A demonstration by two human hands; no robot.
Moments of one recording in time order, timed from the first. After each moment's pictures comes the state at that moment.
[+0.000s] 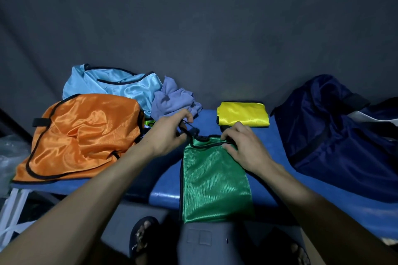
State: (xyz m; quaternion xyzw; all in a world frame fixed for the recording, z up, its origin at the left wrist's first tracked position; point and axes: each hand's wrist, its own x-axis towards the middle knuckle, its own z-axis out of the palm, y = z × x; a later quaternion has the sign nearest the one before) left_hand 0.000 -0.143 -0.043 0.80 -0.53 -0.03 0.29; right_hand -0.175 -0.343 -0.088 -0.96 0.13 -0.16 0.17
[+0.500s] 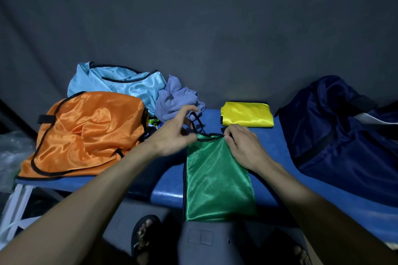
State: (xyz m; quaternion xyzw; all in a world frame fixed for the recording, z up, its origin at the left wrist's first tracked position) left_hand -0.008 -0.142 -0.038 0.79 -0.48 -0.16 0.34; right_hand -0.160 -0.338 -0.091 -0.96 0.15 -0.14 0.19
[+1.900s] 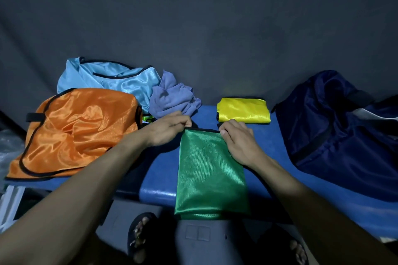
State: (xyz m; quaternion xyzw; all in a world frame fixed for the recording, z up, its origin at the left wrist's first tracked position) left_hand 0.040 -0.157 -0.064 0.78 -0.56 -0.19 0.22; right_hand -0.154 -0.343 -0.101 -0.95 0.17 -0.13 0.23
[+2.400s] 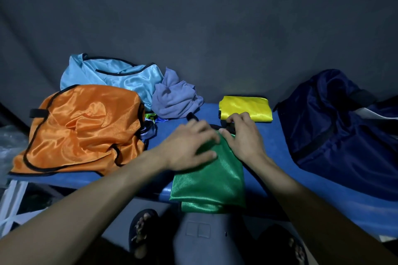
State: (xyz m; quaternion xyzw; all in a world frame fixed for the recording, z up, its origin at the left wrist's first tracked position) left_hand -0.035 -0.155 -0.063 0.74 -0.66 -0.02 0.13; right_hand -0.149 -0.336 -0.095 -0.92 0.27 -0.19 0.19
